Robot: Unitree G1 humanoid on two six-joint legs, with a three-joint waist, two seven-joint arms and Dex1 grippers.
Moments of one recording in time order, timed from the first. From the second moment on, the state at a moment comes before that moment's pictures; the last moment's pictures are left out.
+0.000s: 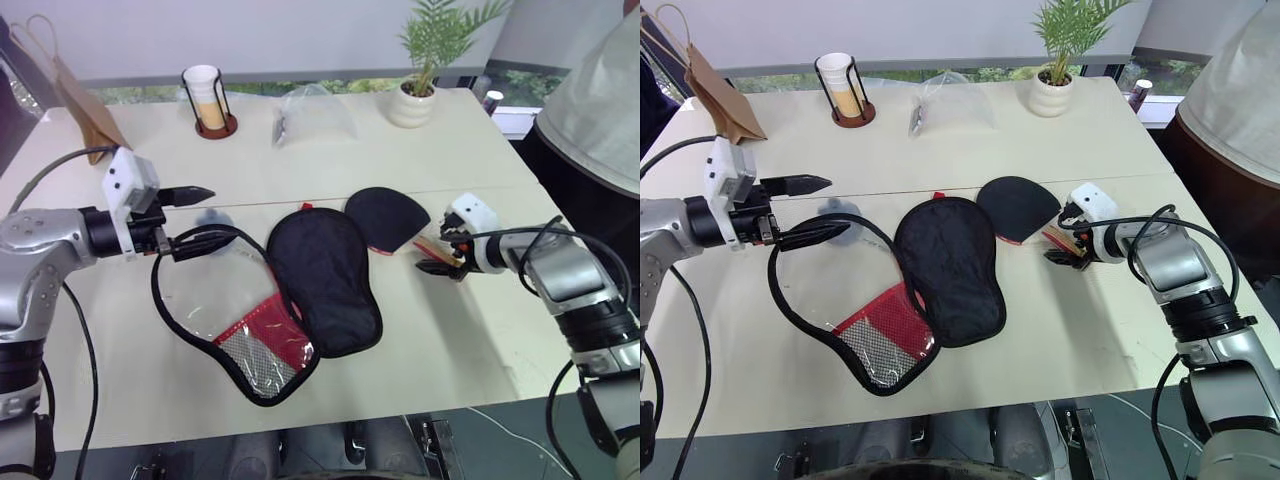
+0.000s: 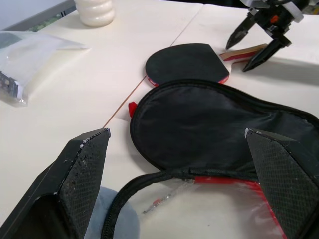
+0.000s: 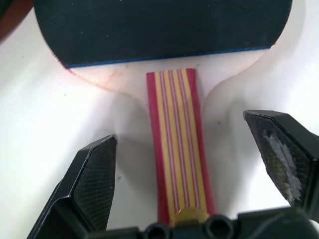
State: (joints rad) left arm -0.40 0.91 0.20 -0.16 -0.60 0.56 -1.07; right arm -0.61 -0.81 0.23 0.14 0.12 0.80 0.86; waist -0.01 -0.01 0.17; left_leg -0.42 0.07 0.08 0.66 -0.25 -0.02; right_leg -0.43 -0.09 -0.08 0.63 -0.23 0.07
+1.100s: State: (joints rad) left arm -0.53 0.83 0.08 -0.03 -0.53 0.49 -1.13; right arm -0.71 -0.57 -0.02 -0.46 0.47 1.61 0.50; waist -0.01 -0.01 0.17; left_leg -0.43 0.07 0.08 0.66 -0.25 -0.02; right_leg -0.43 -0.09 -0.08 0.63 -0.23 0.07
